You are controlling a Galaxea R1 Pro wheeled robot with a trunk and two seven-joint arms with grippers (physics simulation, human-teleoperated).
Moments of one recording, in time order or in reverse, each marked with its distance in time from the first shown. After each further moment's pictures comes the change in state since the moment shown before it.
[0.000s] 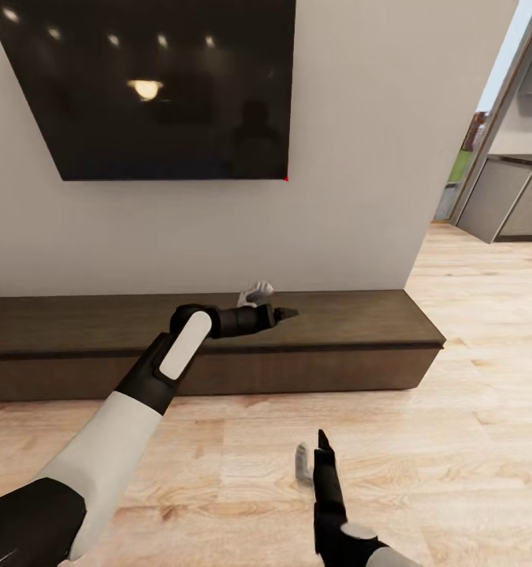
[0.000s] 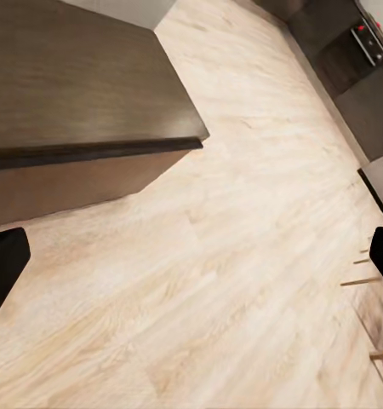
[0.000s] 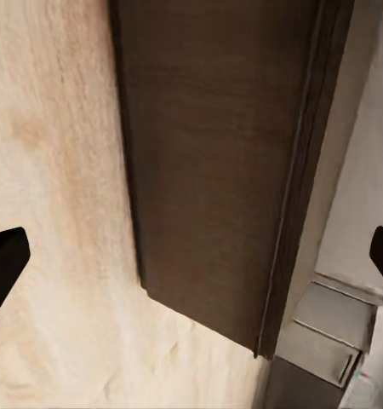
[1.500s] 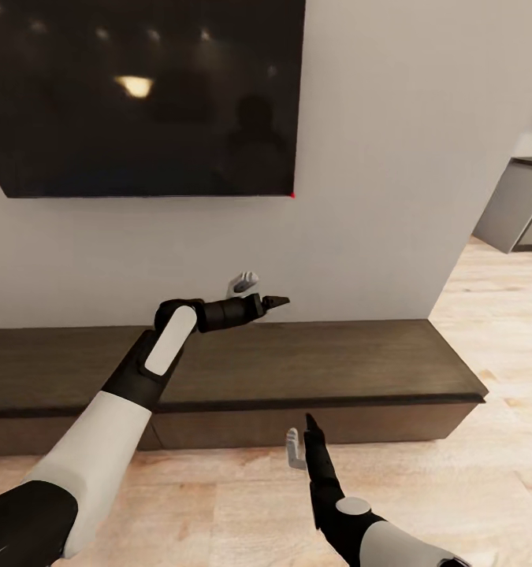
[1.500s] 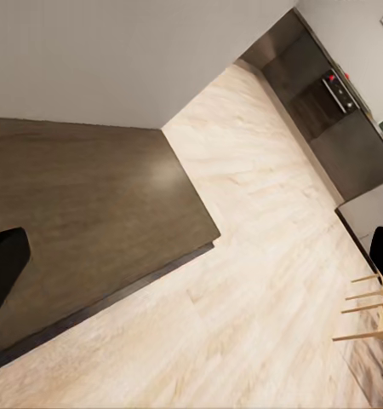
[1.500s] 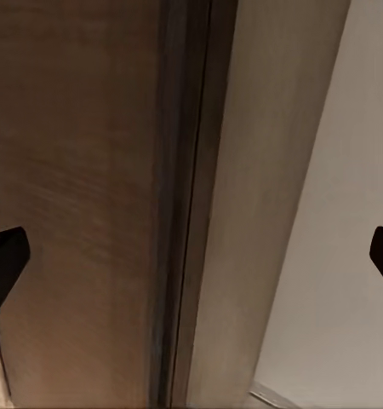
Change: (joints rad) left arm 0.003 0.032 0.064 -0.040 0.008 0.004 -0.085; right arm -0.067 -0.003 0.009 -0.008 0.138 -0.067 0.098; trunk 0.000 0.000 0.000
